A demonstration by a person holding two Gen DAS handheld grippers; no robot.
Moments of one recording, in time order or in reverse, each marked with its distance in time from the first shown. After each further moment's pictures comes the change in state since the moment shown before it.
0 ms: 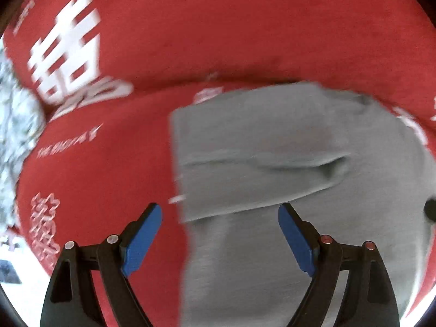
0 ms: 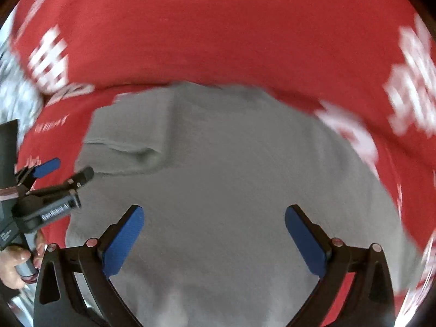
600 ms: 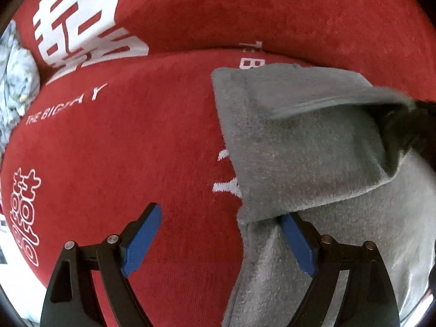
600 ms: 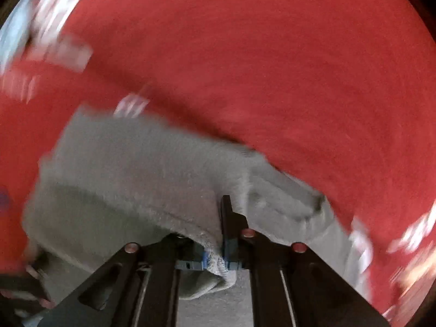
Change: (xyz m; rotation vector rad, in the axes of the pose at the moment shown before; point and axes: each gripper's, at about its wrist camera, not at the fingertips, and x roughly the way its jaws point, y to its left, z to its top) left arm 0.044 0.034 -0.008 -0.101 0.046 -0.067; right arm 0.089 0.107 0.077 -0.191 -0.134 -0.267
